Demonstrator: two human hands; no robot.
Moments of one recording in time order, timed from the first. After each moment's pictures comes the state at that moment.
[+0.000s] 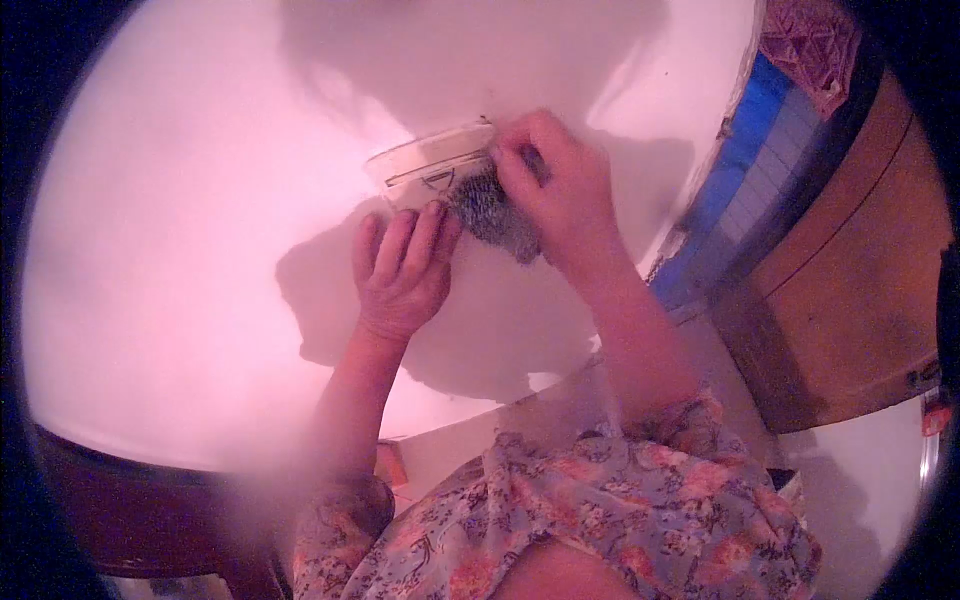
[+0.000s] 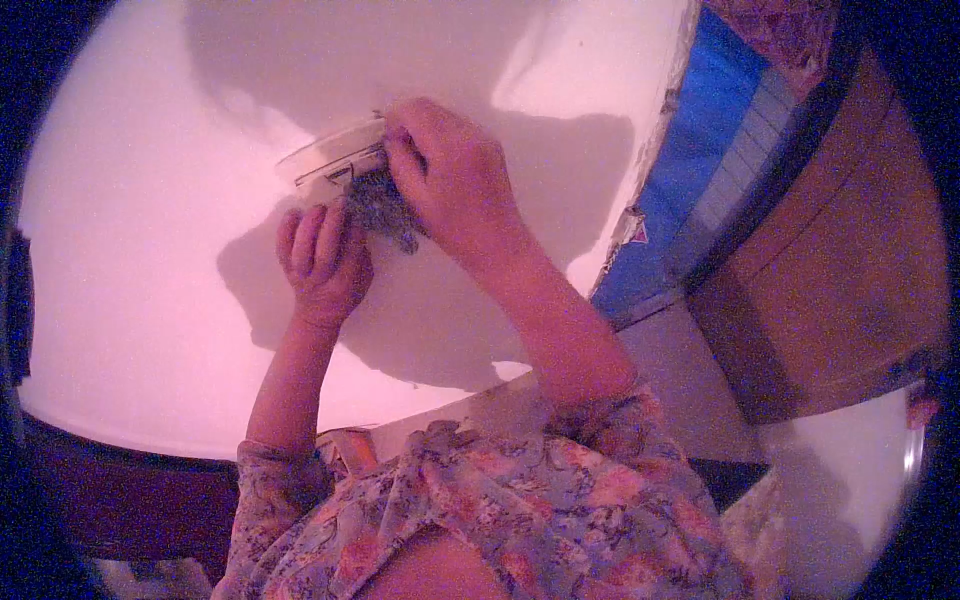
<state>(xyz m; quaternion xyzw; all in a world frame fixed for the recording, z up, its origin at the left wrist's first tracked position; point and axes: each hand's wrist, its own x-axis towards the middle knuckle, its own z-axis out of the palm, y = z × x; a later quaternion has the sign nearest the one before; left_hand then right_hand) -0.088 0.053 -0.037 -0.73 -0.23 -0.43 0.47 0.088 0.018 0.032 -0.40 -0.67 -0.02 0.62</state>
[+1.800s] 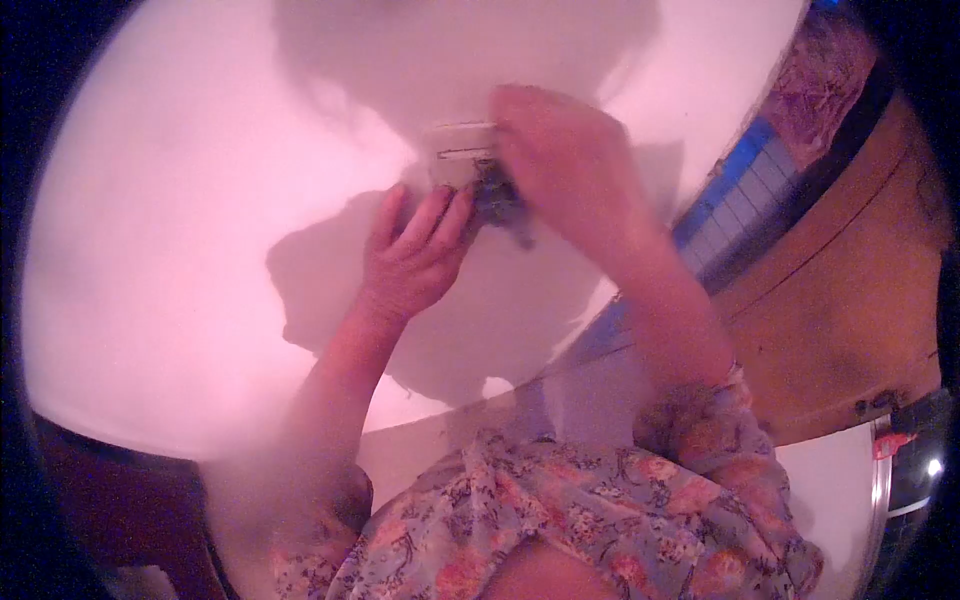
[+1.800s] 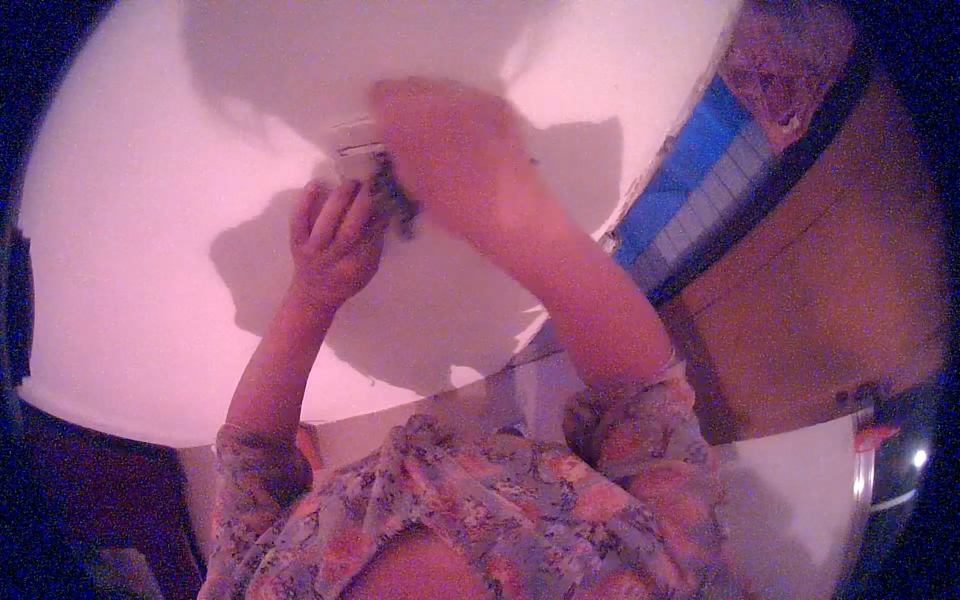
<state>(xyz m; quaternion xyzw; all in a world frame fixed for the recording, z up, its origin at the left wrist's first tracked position) -0.081 0.100 -0.113 -0.76 -0.22 -0.45 0.42 0.076 0.049 0.006 -0.45 -0.78 -0.27 0.34</state>
